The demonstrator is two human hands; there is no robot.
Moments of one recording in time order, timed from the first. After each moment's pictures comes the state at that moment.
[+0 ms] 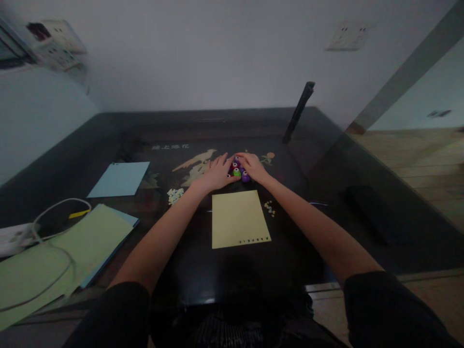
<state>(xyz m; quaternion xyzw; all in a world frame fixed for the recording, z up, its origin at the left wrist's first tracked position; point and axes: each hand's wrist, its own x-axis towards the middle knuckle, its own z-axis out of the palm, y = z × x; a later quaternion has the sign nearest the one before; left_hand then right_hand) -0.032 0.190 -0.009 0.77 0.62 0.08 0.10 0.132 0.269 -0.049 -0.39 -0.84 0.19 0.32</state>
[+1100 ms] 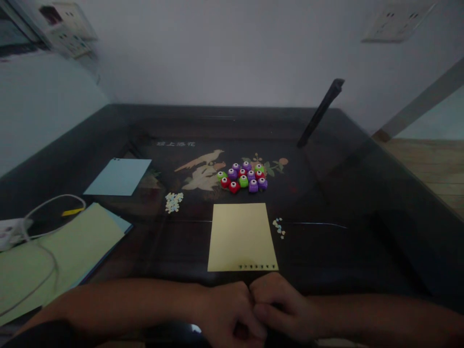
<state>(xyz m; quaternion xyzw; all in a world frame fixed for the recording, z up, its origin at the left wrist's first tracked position) 0.022 0.004 -0.043 0.77 0.10 0.22 0.59 0.189 0.034 -0.035 -0.09 -0.75 0.61 0.23</state>
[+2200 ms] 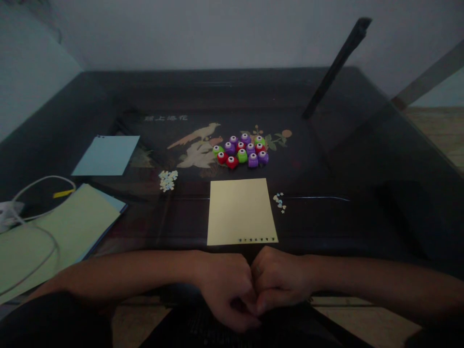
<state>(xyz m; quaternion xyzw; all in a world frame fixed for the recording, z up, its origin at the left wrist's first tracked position) 0.018 0.012 -0.025 0.82 0.07 0.15 0.55 0.189 0.049 -0.035 0.09 -0.81 0.56 0.16</state>
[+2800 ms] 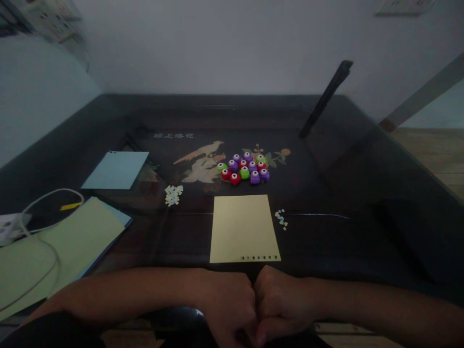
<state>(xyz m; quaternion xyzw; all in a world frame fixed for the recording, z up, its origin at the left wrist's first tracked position) 0.020 0.003 -0.051 0.88 0.07 0.08 0.46 0.187 0.037 -0.048 0.06 -0.84 0.51 0.18</state>
